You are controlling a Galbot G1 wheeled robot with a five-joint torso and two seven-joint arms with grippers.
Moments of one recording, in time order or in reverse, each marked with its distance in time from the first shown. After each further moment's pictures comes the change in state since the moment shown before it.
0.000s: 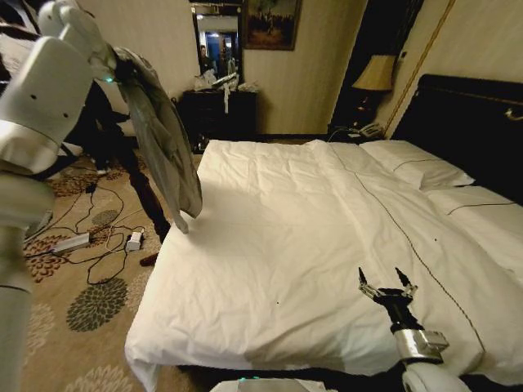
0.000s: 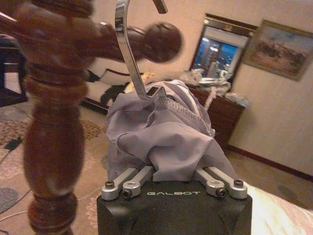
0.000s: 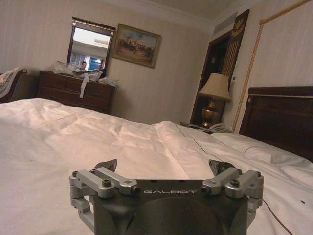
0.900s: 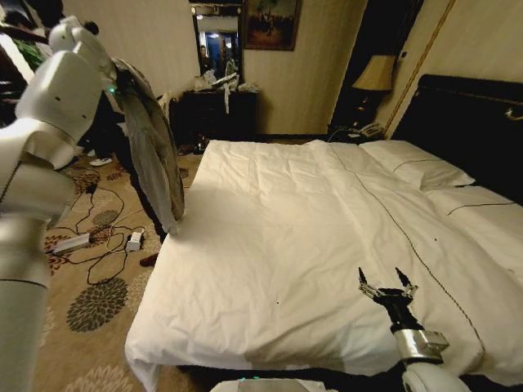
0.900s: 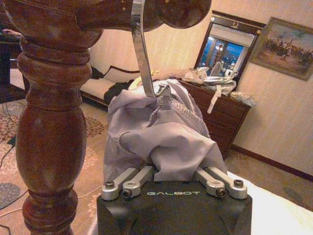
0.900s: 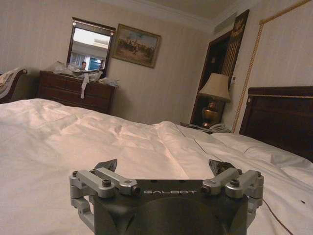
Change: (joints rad) left arm 0.009 -0.072 -0.038 0.162 0.117 -0.029 0.107; right arm 0.000 0.000 0.000 0.000 0.000 0.000 0.000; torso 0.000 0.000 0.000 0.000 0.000
